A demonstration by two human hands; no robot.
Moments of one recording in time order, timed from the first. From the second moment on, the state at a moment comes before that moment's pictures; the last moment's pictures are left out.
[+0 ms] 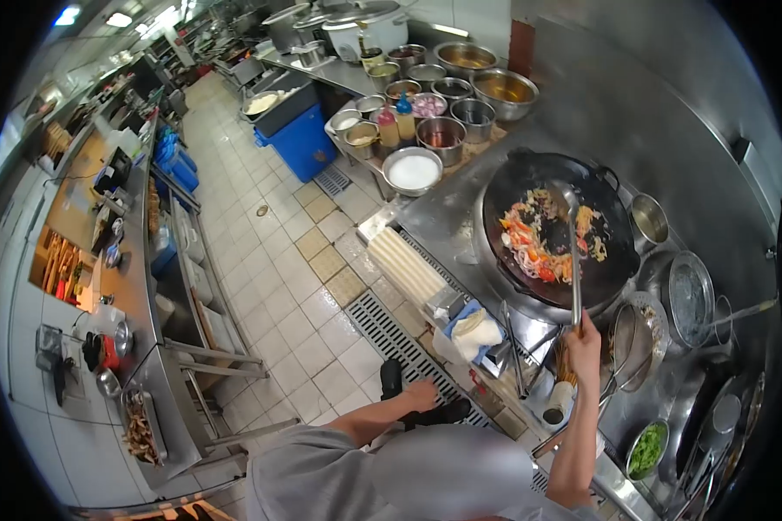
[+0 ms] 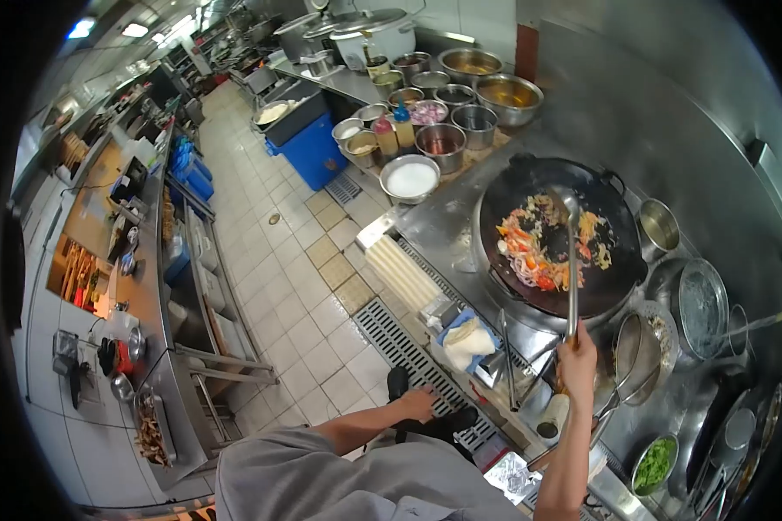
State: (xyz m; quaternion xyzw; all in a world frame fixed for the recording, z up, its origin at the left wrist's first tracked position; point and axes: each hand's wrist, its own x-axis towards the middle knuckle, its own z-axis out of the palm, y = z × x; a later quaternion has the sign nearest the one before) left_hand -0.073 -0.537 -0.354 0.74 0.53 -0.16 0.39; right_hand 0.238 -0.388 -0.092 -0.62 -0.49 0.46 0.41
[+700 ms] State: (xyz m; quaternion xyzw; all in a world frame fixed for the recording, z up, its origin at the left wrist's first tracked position) left_hand -0.312 -0.619 -0.396 0.47 0.77 0.03 0.44; right_hand 0.198 -0.469 -0.029 -0.70 -0.43 0.45 0.36
